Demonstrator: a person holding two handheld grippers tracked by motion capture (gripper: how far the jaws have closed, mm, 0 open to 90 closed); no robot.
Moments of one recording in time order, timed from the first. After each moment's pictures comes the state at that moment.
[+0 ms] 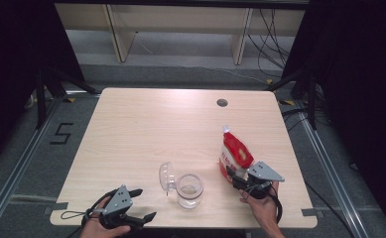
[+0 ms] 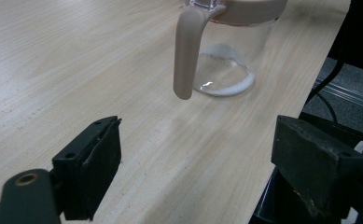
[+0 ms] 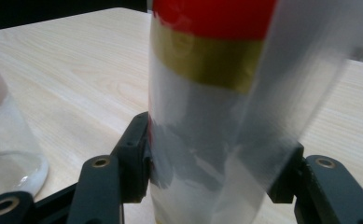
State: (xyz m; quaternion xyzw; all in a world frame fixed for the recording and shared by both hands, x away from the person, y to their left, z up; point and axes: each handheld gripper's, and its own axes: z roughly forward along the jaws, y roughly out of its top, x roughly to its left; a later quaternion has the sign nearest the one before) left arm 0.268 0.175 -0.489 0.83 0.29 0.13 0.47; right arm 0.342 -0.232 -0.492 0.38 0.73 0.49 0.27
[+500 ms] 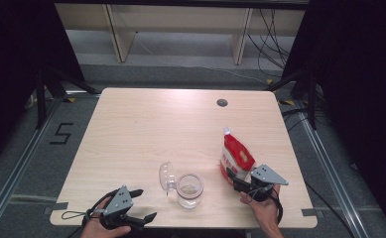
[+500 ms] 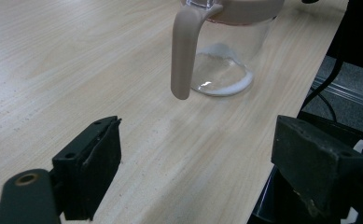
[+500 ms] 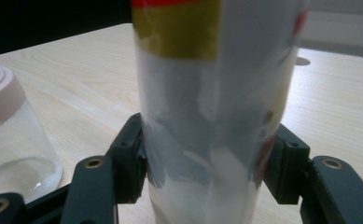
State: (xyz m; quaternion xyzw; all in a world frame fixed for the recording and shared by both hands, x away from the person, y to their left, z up) left arm 0.267 0.174 -0.489 0.83 0.29 0.13 0.47; right arm 0.340 -0.238 -0.501 0.38 0.72 0.52 0.26
